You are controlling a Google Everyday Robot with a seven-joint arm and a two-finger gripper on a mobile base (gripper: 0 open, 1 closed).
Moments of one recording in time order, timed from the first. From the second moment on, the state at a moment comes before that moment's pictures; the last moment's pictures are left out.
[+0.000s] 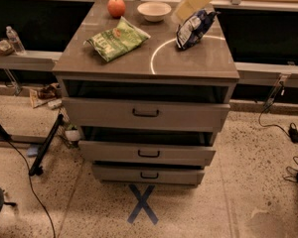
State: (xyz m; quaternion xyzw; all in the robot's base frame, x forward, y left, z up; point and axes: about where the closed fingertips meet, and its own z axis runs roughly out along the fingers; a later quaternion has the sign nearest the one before) arm 0.690 -0.110 1.051 -0.50 0.76 0.04 0.42
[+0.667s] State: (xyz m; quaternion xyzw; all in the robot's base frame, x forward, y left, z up) arm 0.736 -0.053 1.012 -0.43 0.80 0.06 0.43
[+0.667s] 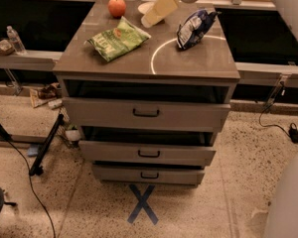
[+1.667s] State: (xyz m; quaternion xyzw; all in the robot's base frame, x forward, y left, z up) arm 0.796 0.012 0.947 -0.40 0.81 0.08 0.41
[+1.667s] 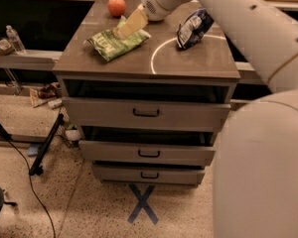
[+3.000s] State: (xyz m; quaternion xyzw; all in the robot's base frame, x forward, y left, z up) arm 0.864 0.094 0.854 -0.46 0.80 0.13 0.36
